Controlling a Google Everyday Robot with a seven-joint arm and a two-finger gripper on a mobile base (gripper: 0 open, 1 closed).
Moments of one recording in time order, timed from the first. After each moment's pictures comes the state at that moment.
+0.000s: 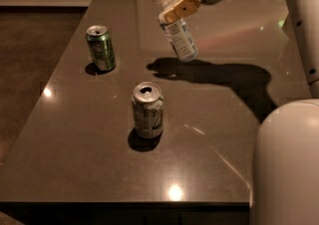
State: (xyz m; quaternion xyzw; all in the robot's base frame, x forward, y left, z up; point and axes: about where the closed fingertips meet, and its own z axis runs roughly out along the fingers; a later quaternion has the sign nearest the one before) arm 0.687 -0.052 1.001 -0.60 0.64 0.26 0.42
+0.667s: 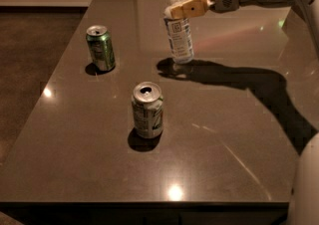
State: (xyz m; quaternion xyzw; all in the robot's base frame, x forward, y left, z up) arm 0.689 -0.075 1.008 -0.50 0.63 0.32 0.49
